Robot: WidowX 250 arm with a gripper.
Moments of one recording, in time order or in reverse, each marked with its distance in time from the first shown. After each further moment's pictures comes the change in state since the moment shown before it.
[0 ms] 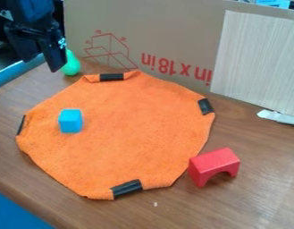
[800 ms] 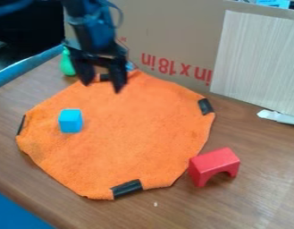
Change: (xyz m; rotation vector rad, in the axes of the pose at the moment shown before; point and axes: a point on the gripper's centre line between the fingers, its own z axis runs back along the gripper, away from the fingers) arm 0.034 -0.080 -0.043 -0.067 -0.056 0.066
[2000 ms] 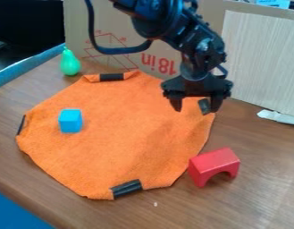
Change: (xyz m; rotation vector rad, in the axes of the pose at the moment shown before) arm 0.066 -0.112 -0.077 0.062 -0.324 0.321
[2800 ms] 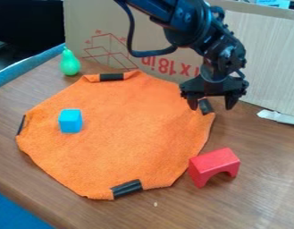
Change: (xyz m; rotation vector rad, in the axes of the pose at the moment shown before) arm 0.010 -0.019 -0.032 0.032 -0.021 0.044
